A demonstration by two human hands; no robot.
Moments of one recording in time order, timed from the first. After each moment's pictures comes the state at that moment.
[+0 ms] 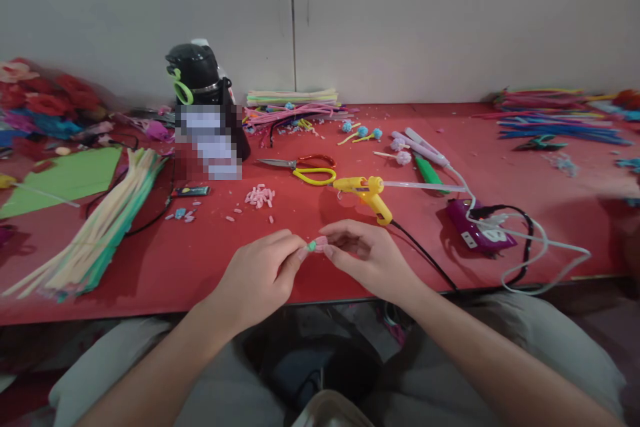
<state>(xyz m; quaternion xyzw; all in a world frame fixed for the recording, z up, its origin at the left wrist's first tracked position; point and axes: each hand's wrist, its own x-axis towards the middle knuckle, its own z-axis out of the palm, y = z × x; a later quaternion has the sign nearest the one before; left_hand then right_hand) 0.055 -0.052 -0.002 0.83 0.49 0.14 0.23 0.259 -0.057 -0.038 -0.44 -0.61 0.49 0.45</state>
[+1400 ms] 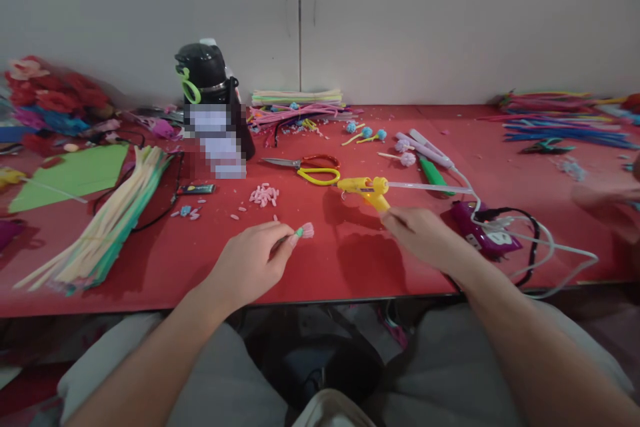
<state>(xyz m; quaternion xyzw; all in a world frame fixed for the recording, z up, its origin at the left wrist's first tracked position) 0.041 -0.039 -0.002 0.81 0.54 0.12 0.20 0.341 -0.029 -0.032 -0.63 -0.73 0.20 0.19</state>
